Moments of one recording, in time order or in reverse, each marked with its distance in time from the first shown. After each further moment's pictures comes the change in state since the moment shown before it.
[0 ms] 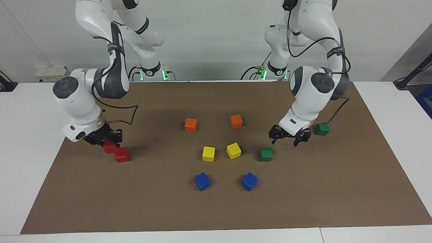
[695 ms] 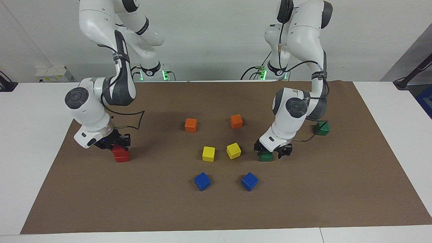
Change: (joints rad) left arm -0.021 0.050 0.000 -0.040 0.024 0.119 -0.002; right arm 0.025 0.009 0.001 -0.023 0.003 0.011 0.003
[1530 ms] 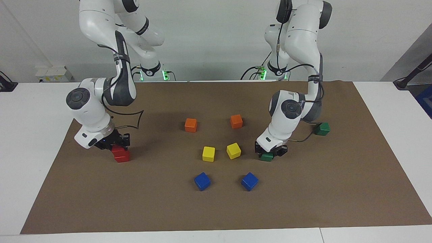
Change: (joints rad) left arm -0.013 -0.002 0.005 -0.051 0.004 0.039 -0.018; right arm -0.004 0.000 -0.002 -0.003 -0.022 0.002 -0.026
